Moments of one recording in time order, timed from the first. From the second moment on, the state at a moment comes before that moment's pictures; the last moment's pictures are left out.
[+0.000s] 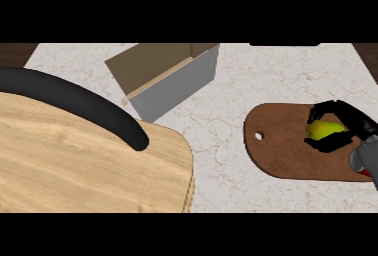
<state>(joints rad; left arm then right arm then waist) -0.10 0.42 0.05 -1.34 -0.14 0.16 0.07 -0.47 -0.53 -0.01 -0.82 0.53 0.29 -0.26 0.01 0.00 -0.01</state>
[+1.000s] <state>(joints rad) -0.10 0.41 0.08 -1.34 -0.15 0.15 0.08 -0.58 -0.34 0.23 -1.46 0.94 0.02 0.31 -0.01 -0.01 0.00</state>
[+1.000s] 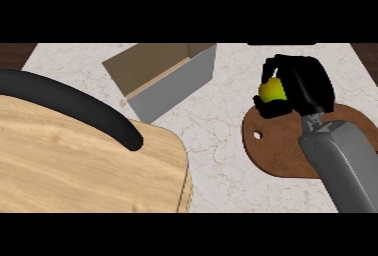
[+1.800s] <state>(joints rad) -0.11 0.39 0.08 -1.35 -0.18 0.13 0.06 -1.02 -0.04 0.12 -1.14 0.86 -0.03 0.40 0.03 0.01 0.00</state>
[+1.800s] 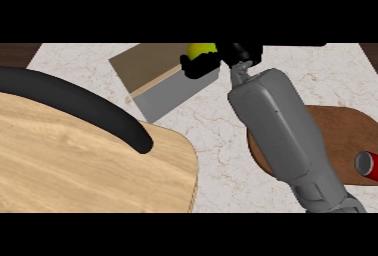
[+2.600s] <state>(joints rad) -0.18 0.37 0.05 -1.33 -0.21 0.12 0.06 -1.37 0.00 0.03 -0.46 0.69 -0.29 0.30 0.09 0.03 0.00</state>
